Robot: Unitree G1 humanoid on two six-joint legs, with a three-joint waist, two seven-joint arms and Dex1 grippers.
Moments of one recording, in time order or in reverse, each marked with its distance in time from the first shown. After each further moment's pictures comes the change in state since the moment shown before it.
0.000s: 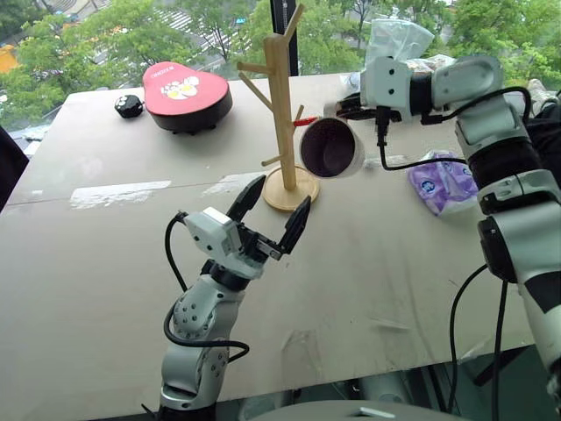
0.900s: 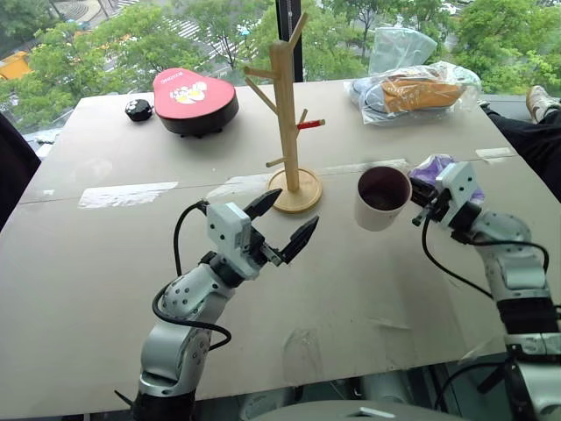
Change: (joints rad) left arm -0.058 0.110 0.055 0.014 -0.042 0.200 -0.132; right arm 0.941 -0.108 -0.285 -0.800 0.352 0.399 -0.331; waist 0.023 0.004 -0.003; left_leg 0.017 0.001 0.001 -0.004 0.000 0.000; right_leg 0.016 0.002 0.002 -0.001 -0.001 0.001
